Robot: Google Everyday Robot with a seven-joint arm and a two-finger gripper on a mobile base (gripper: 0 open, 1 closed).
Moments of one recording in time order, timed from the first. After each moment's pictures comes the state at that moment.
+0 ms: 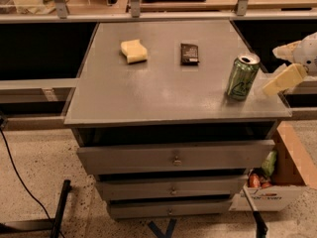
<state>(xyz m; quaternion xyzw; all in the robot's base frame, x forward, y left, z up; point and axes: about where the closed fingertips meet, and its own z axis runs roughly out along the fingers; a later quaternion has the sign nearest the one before) 0.585 -0.287 0.895 -0.46 0.80 0.15 0.35</state>
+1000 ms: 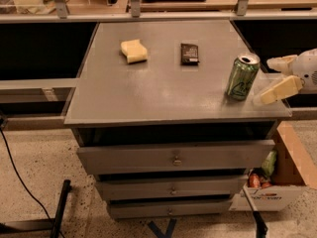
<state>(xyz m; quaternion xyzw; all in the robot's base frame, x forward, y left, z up) 0.586 -0.281 0.868 -0.44 0.78 0.22 0.39</state>
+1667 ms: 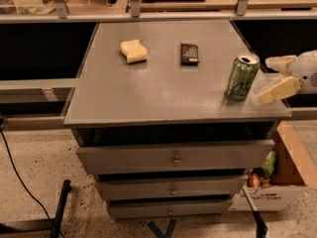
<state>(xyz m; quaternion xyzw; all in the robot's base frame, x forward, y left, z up) 0.586 -0.279 0.870 -0.43 0.76 0.23 0.42</state>
